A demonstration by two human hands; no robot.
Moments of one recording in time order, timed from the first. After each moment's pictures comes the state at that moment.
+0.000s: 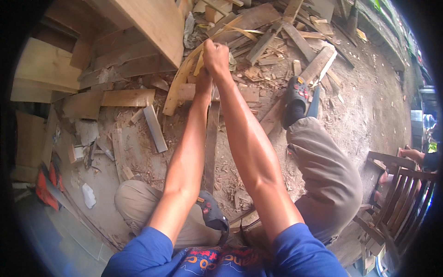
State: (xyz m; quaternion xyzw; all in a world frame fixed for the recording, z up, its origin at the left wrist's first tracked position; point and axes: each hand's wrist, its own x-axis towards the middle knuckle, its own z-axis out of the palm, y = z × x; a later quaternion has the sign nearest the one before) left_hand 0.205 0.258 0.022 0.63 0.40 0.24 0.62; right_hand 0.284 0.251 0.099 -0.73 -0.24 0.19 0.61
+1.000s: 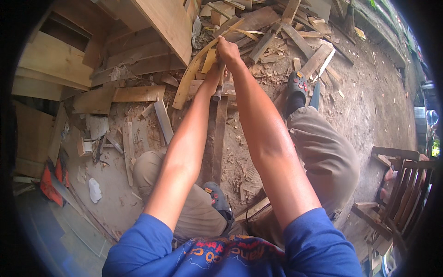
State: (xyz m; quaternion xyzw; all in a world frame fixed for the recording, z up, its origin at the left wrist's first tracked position) left_hand 0.202 0.250 0.085 0.60 0.29 0.19 0.72; right_hand 0.315 0.247 0.113 -0.69 -0.14 0.37 0.61
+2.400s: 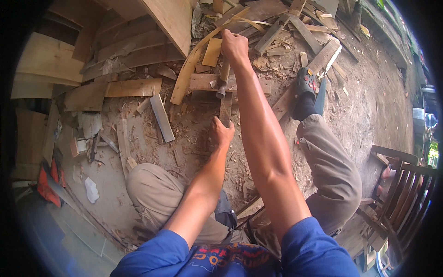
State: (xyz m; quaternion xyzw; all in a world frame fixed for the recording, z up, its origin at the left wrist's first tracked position) left_hand 0.078 0.105 -0.057 0.74 0.58 0.09 0.32; right_hand 0.278 0.238 0.151 -0.73 -0.10 0.29 0.61
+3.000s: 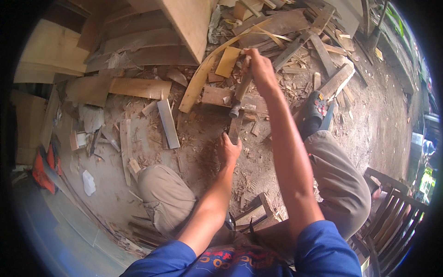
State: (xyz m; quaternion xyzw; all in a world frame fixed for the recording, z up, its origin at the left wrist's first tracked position) left_hand 0.071 0.099 -0.057 0.76 0.58 0.09 0.28; right_hand 0.297 0.240 0.132 -0.61 -0.15 0.45 0.63
